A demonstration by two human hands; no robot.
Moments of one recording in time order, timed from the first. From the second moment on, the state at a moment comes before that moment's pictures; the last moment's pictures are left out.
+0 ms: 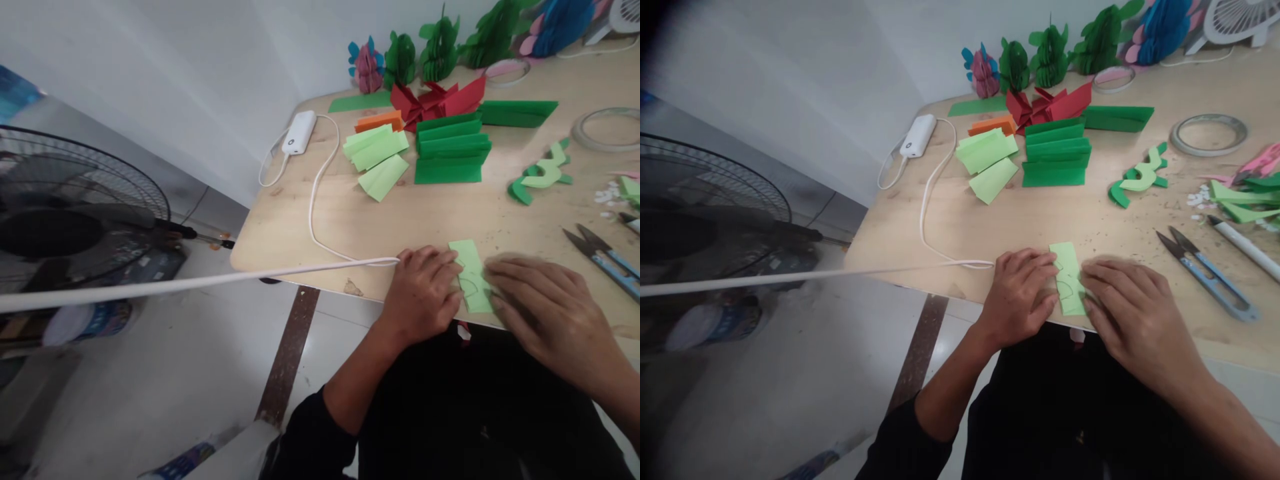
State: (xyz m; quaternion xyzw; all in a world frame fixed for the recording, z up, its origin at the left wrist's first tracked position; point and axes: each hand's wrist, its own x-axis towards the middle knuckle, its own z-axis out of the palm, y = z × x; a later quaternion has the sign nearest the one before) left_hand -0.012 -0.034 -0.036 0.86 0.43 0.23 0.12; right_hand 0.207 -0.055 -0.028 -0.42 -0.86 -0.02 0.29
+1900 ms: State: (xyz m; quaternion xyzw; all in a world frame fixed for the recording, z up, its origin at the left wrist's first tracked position) left_hand -0.011 -0.031 -0.033 0.87 0.43 0.20 0.12; right_hand 0.210 -0.055 -0.030 -0.43 -0.86 0.00 0.29
